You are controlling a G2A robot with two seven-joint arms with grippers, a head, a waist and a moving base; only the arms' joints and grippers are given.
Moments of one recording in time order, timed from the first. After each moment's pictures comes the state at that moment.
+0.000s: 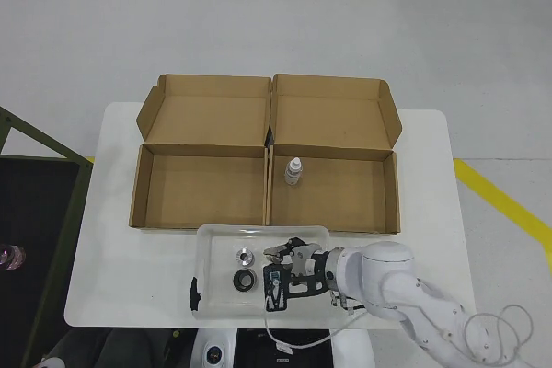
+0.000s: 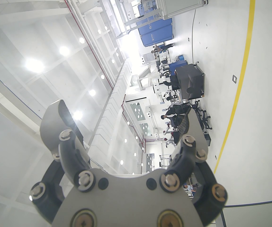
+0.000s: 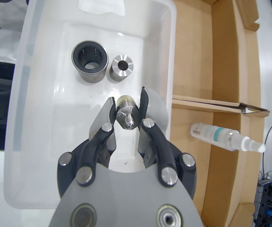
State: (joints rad) left arm -0.19 -0.18 -0.57 -1.44 2.04 -0.23 0.13; right arm -1.16 -1.04 0.85 -2.11 -1.47 -0.78 0.60
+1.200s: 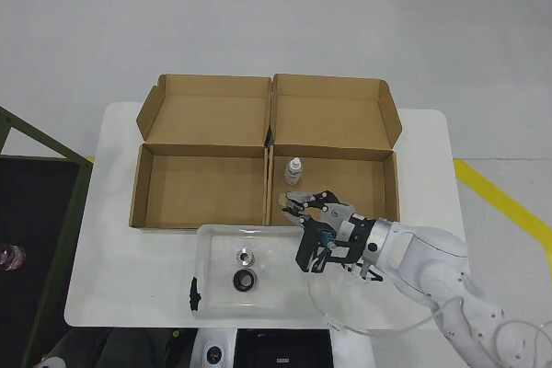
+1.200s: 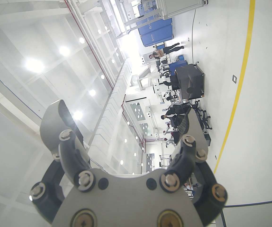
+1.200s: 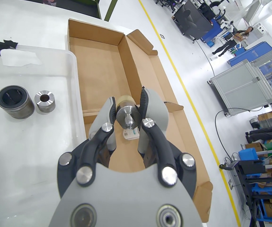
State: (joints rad) left arm -0.19 -0.18 -0.57 -1.44 2.04 -0.23 0.13; right arm -1.24 -1.02 1.11 -2.13 -1.60 -0.60 0.19
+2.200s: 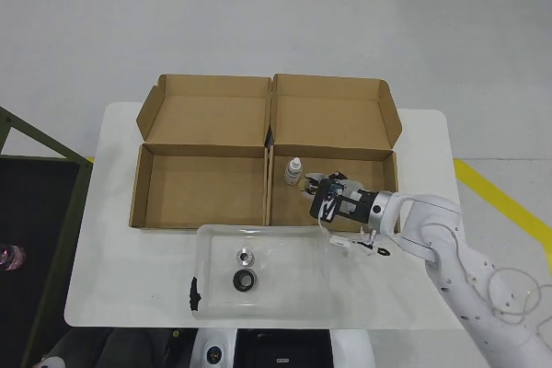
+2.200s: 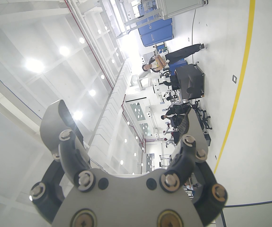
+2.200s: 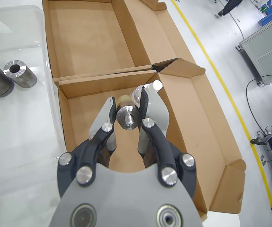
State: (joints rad) left arm -0.19 -0.18 -0.57 -1.44 2.04 -0.23 0.13; right arm -1.08 -1.04 1.10 -1.83 -1.39 -0.69 0.33
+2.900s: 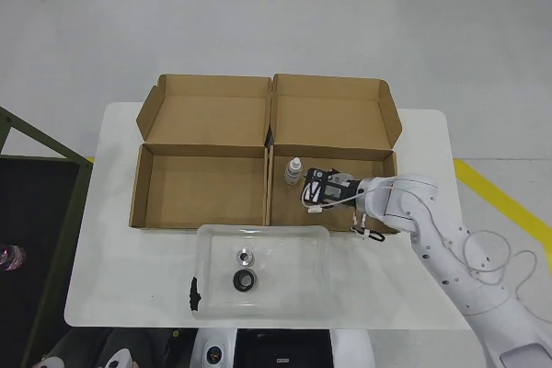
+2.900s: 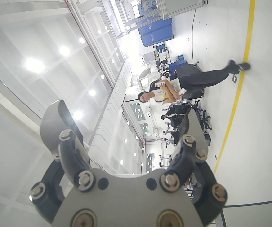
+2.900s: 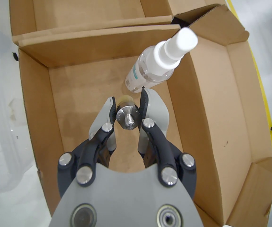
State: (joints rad) left arm -0.19 -0.18 -0.57 -1.44 2.04 -0.23 0.13; right arm -0.88 -1.09 0.95 -1.58 -1.34 -0.73 0.49
